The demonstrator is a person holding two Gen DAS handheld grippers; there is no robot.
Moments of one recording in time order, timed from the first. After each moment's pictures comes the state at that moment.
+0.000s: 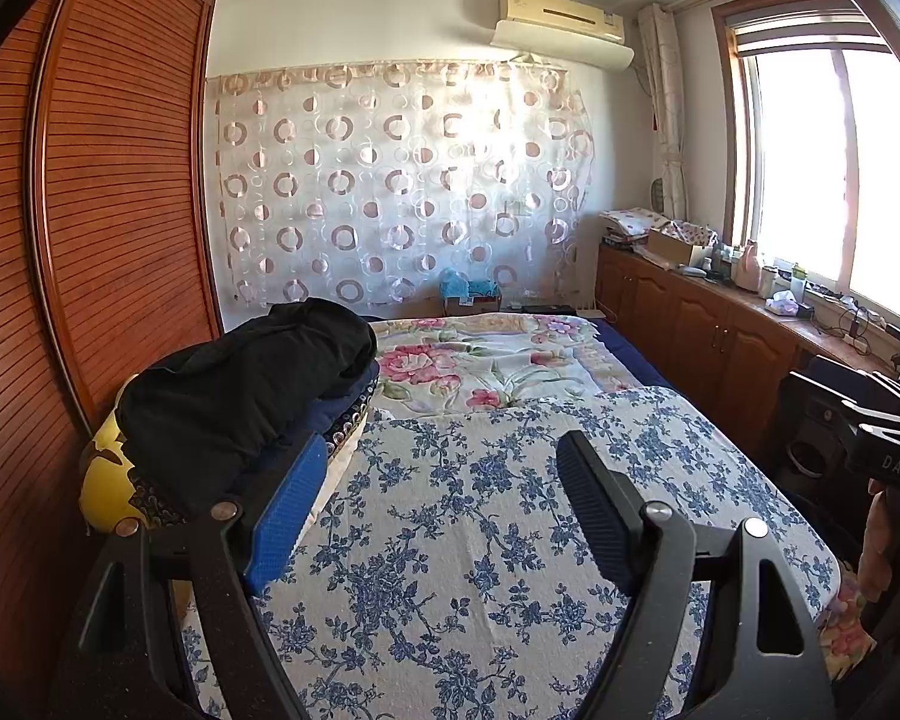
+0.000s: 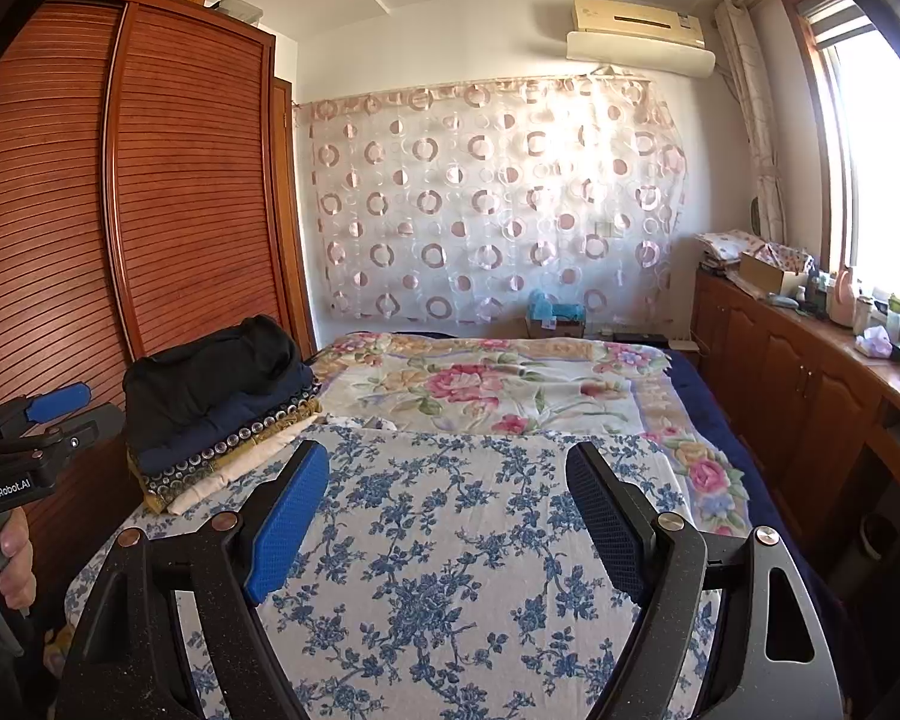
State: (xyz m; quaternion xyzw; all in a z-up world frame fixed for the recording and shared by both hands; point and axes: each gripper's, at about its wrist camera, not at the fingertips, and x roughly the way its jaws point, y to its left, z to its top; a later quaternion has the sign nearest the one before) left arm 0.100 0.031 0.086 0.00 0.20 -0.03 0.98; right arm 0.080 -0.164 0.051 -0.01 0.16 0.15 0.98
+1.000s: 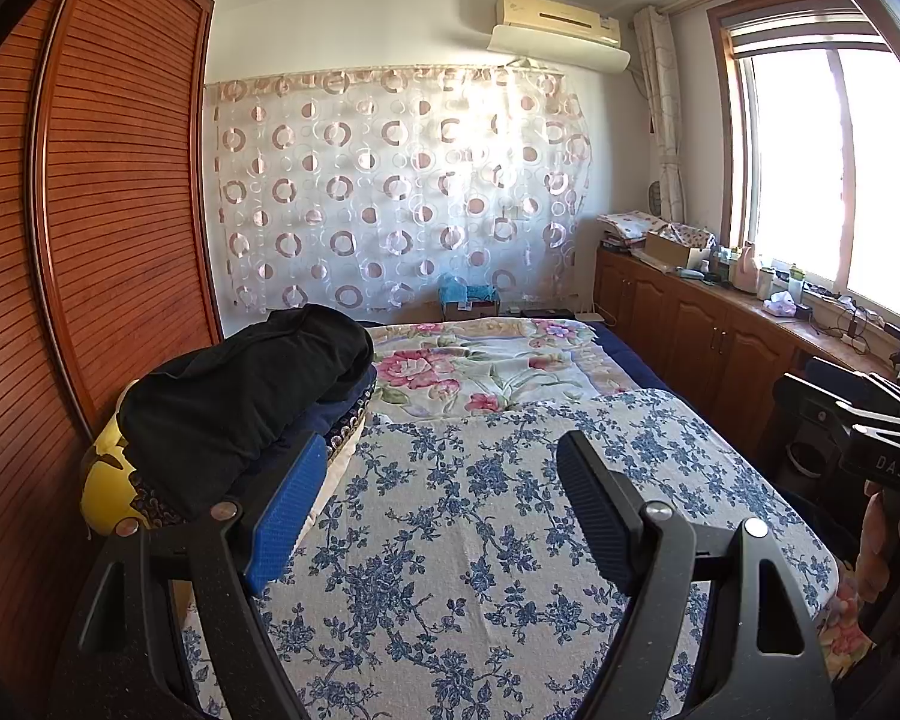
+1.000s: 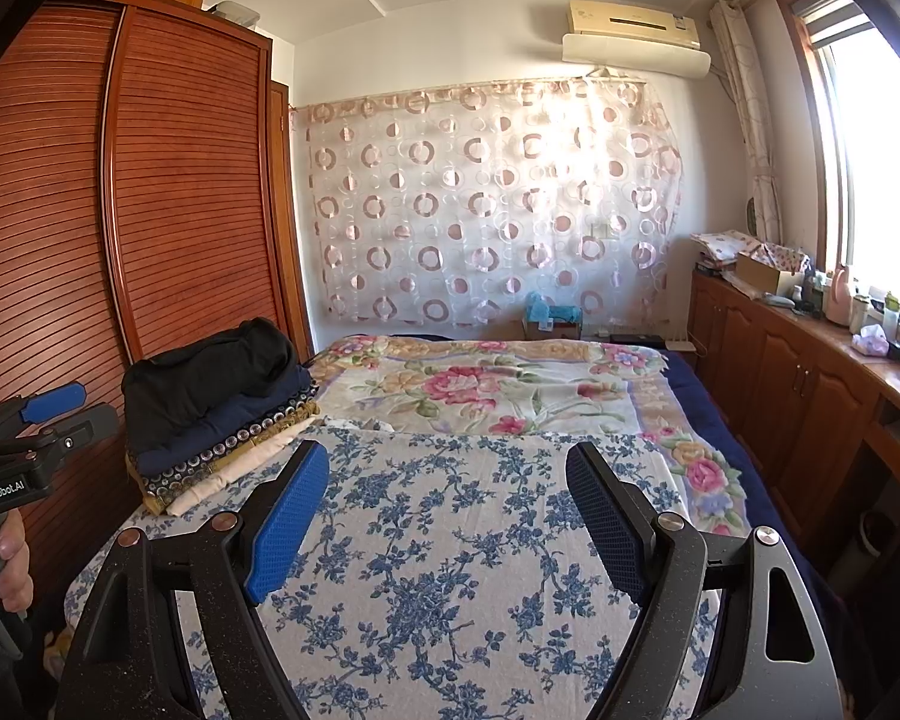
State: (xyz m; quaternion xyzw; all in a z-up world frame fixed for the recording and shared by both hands) left arm 0.099 0.028 0.085 0.00 0.20 -0.03 0.98; right arm 0.078 -0.169 0.050 -0.01 0.16 0.15 0.98
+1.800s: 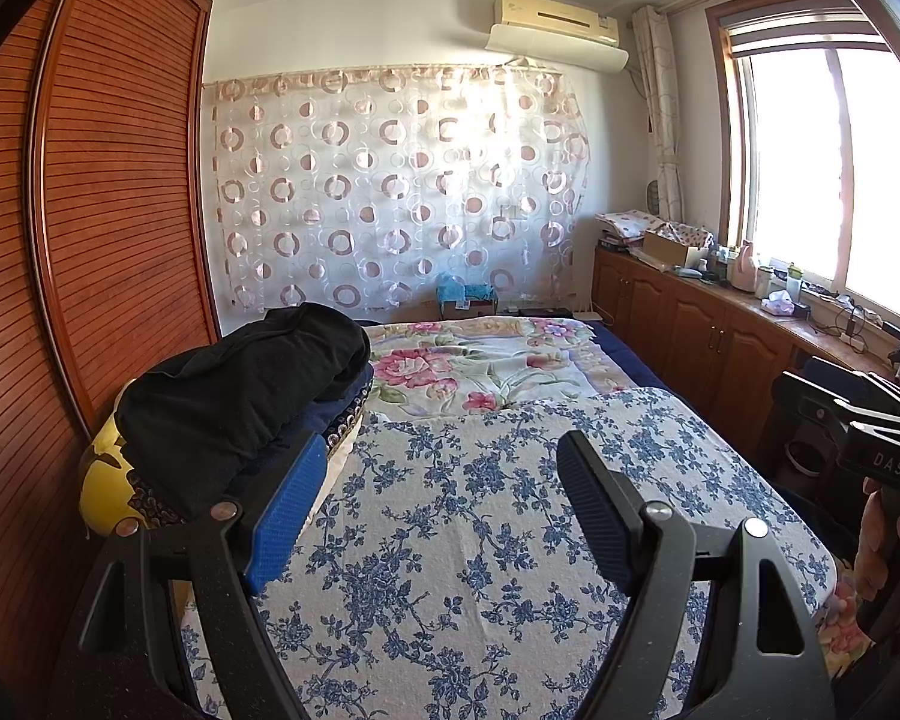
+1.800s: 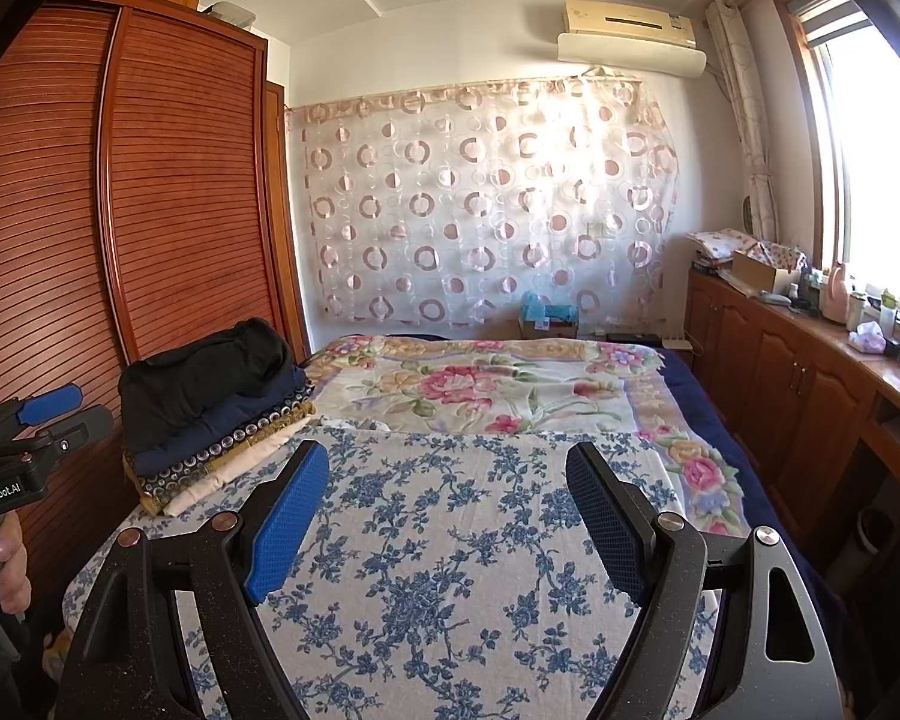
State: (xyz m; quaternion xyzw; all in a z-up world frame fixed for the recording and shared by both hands) left arm 0.098 0.027 0.084 0.00 0.20 -0.03 0.98; right arm 0.077 -0.170 0.049 -0.01 0.16 0.14 0.98
